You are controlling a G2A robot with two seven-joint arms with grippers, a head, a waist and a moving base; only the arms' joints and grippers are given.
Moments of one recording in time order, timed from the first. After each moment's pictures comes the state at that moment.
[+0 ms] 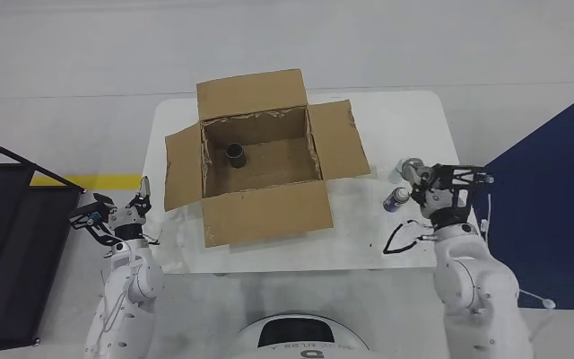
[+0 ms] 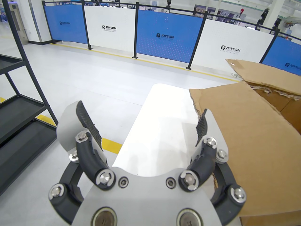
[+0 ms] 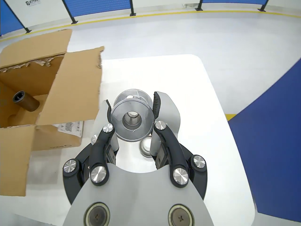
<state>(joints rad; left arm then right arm) 1.77 -1.33 -1.68 -1.56 1.09 0.11 0.44 -1.93 -1.36 1.75 -2.21 -1.23 0.04 0.40</state>
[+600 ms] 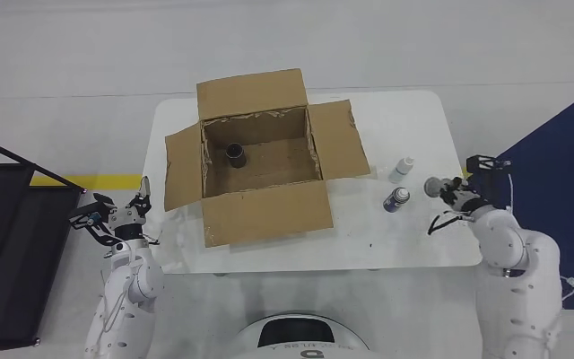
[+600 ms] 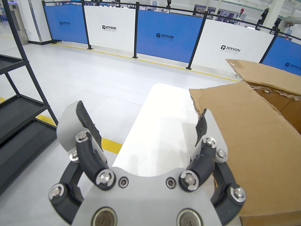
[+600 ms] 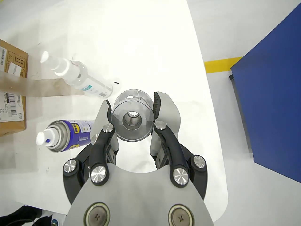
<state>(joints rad) 1.77 -1.33 -1.68 -1.56 1.09 0.11 0.44 -1.59 -1.30 1.94 -1.76 -1.07 -0.20 0.83</state>
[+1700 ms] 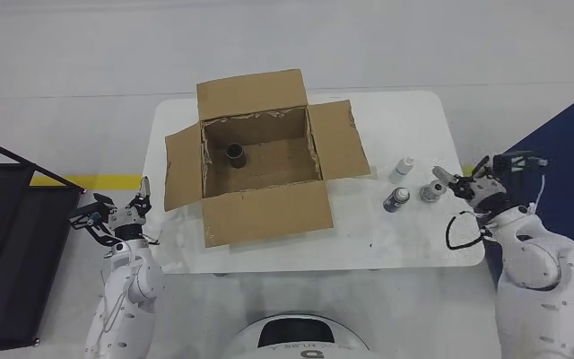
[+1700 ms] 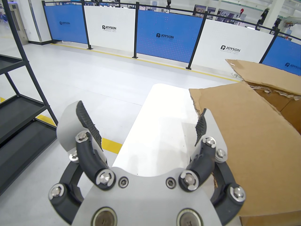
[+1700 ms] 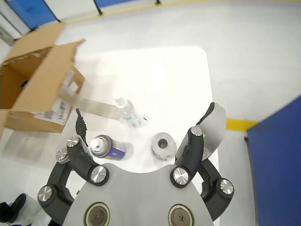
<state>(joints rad) 1.77 -1.33 -1.68 -1.56 1.09 0.11 0.44 -1.70 -1.26 2.04 -1.87 -0.85 -0.63 0.47</state>
